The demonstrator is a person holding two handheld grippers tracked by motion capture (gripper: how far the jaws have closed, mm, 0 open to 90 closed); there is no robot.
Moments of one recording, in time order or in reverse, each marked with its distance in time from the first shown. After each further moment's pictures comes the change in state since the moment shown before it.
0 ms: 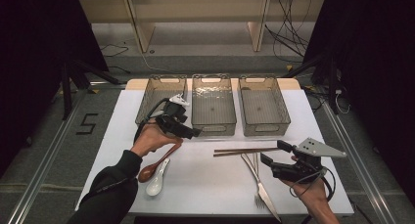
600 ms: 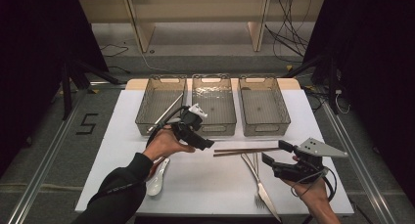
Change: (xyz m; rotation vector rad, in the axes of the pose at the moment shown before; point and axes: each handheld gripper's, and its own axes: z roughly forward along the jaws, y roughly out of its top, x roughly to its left) left arm -0.032 0.008 0.026 0.075 -0.064 0.127; right arm -0.004 -0.002 -0.001 -0.003 -0.002 0.008
